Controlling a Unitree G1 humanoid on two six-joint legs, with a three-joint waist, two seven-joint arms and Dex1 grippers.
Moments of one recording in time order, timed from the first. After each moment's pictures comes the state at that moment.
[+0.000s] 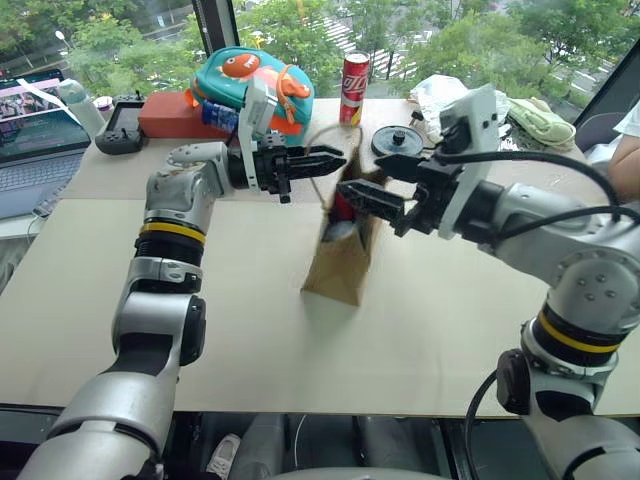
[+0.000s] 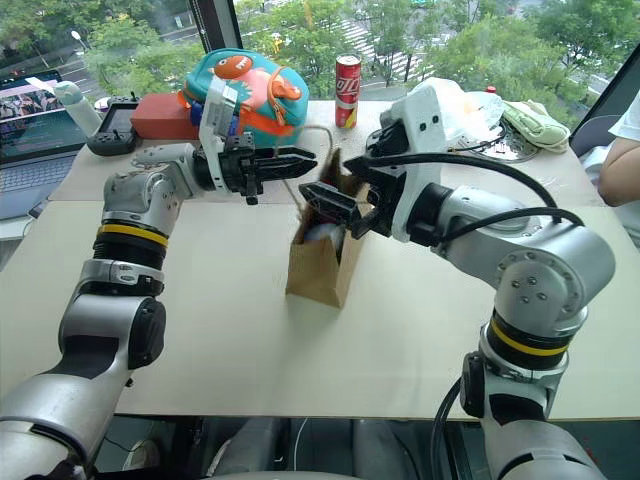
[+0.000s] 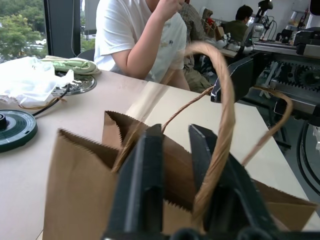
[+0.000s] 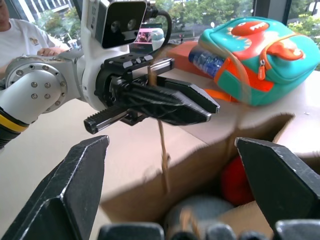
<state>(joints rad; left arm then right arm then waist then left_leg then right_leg) -1.11 0.36 0.04 0.62 -0.38 0.49 -1.32 -0.79 -0.45 -0.23 -0.56 0.88 1.35 0.28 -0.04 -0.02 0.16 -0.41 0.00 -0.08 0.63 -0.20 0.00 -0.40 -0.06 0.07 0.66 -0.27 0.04</state>
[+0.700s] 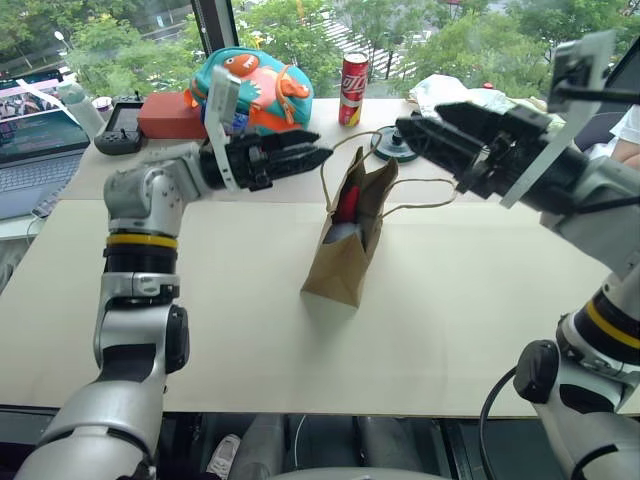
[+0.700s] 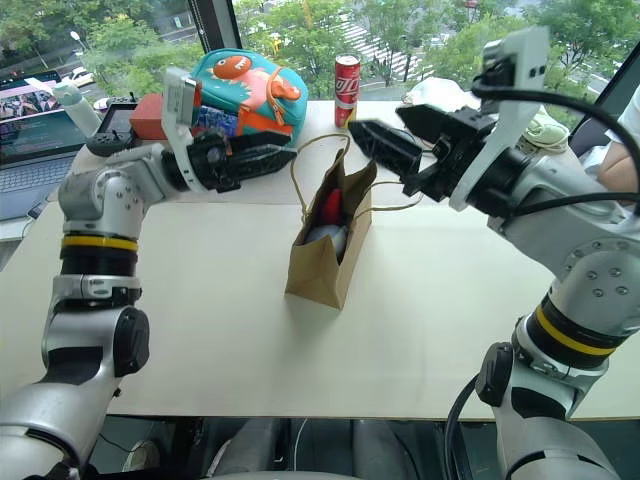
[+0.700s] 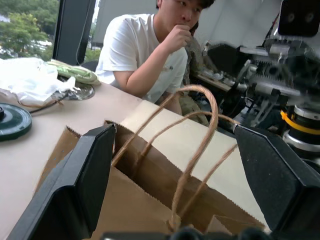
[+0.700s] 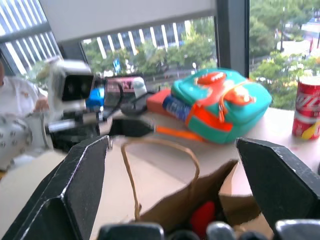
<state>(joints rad) -0.95 0.46 0.11 0.32 -0.56 0.84 -1.21 -0.81 -0.52 -0.47 -0.49 1.06 1.28 0.19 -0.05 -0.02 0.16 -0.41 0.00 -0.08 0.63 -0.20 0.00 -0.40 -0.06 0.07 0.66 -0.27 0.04</state>
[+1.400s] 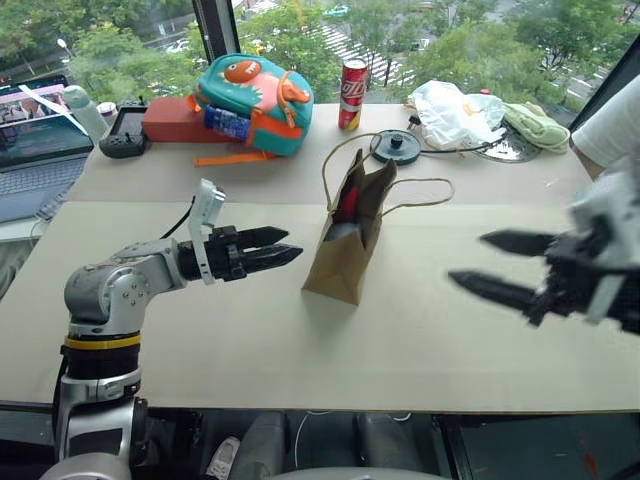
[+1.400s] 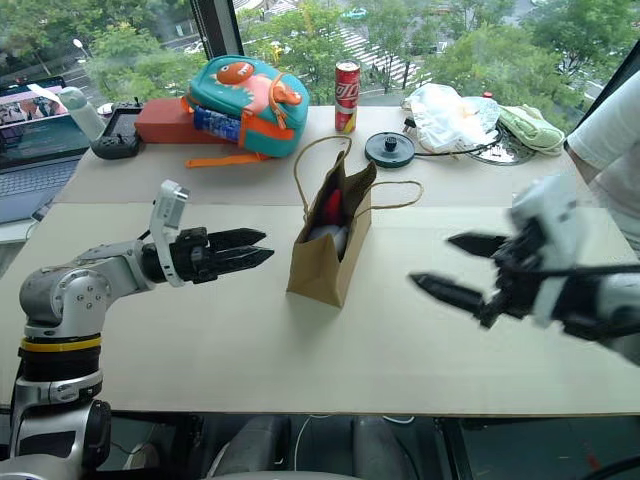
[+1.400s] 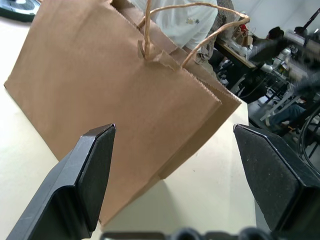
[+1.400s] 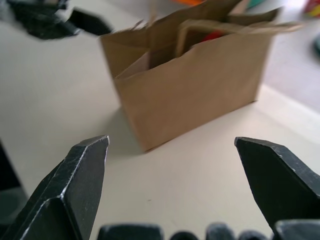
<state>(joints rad) -0.51 0.55 0.17 -0.12 -0.73 1.00 -0.99 -0.18 -1.00 -0.47 -0.77 1.18 1.20 0.52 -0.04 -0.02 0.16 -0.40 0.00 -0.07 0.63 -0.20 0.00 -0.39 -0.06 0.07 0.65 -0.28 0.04</state>
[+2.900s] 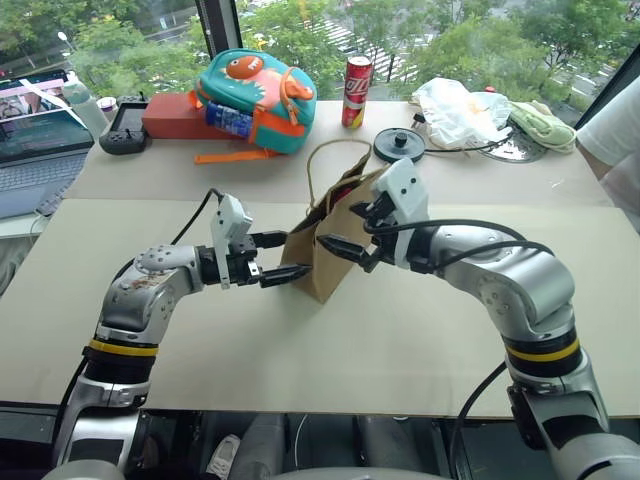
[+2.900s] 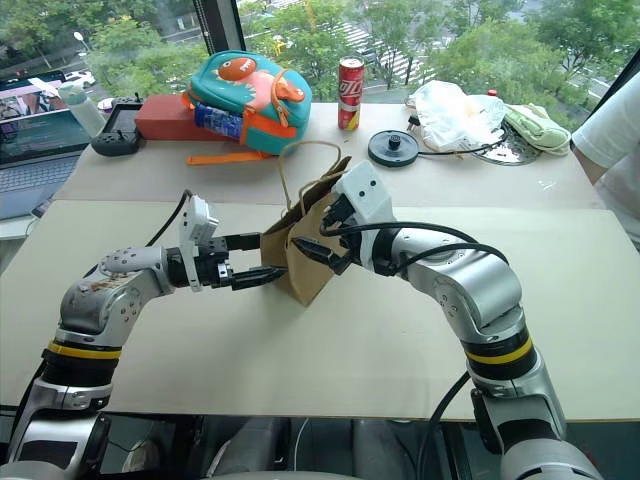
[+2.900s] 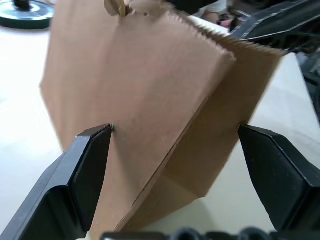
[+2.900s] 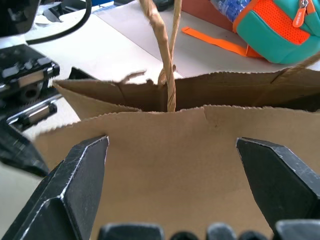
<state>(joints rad) -0.45 0.57 -0.03 -0.09 -0.54 0.62 -1.03 -0.66 -0.47 0.17 -0.40 0.54 1.01 0.40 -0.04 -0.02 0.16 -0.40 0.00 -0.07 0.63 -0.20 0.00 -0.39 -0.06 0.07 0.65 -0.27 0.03</state>
